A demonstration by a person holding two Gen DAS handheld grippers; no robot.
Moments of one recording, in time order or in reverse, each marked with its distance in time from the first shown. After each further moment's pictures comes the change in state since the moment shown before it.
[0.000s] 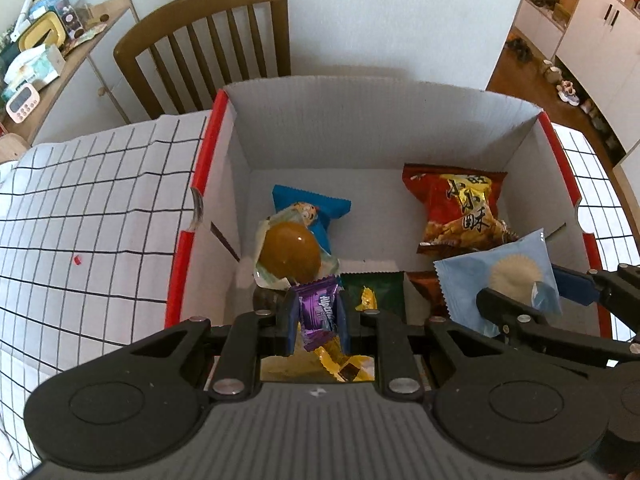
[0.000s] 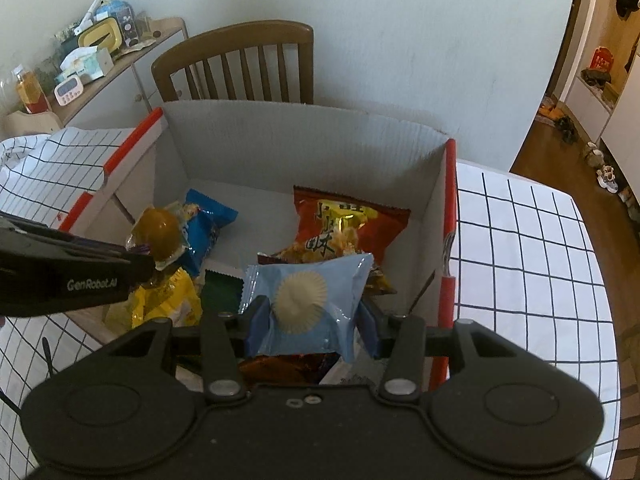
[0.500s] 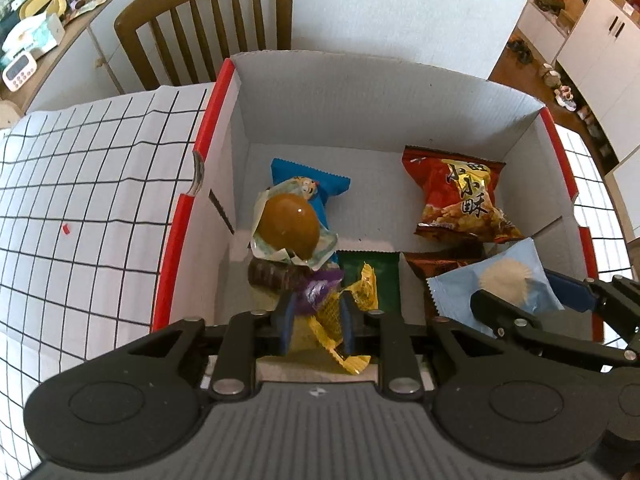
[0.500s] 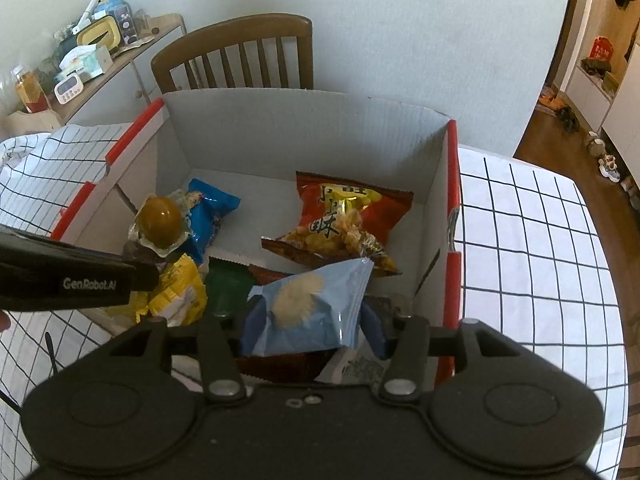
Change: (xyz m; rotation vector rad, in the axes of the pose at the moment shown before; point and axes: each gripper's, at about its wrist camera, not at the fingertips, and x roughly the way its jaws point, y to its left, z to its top) left arm 0.000 0.010 -0.008 -0.061 0.038 -0.051; right arm -0.001 -0.001 -0.008 0.023 0.015 0.010
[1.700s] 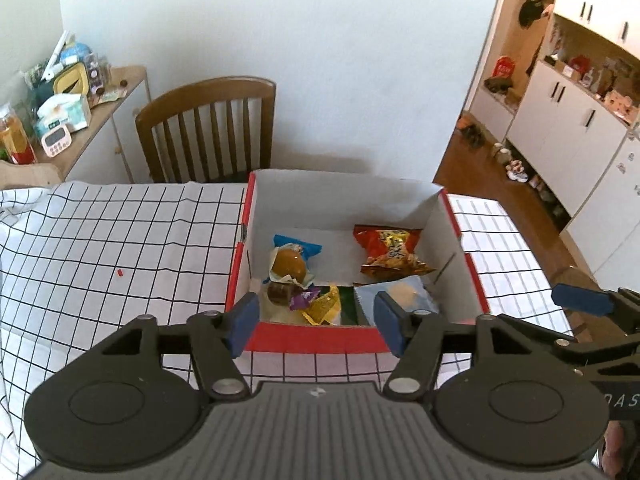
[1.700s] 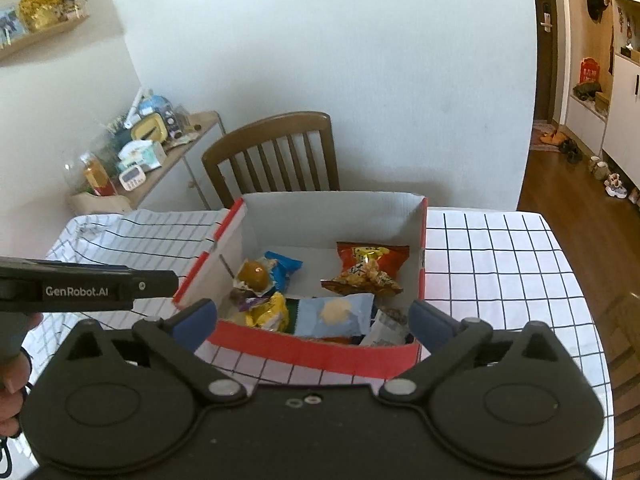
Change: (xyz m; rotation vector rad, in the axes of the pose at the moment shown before) left arm -0.157 0.016 -0.073 0.035 -0.336 -0.093; right arm -0.146 0.005 -0.040 0.078 -0.258 0.114
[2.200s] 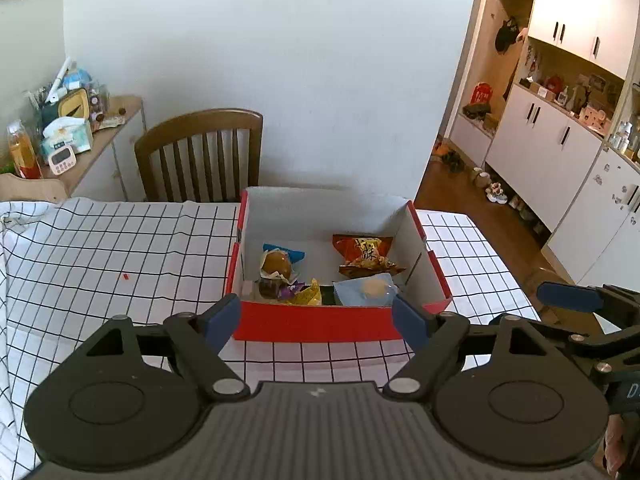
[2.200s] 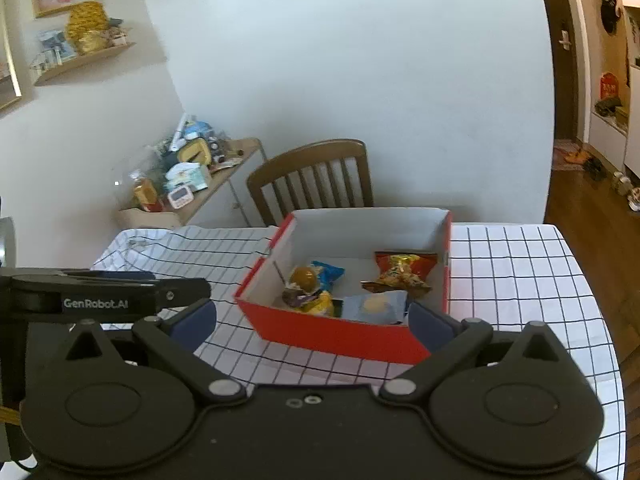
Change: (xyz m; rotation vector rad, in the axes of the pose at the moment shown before) left arm -0.059 -0.004 -0.038 0.015 -0.107 -0.042; right arm -0.065 0.014 -0.026 -0.013 -0.093 0.111
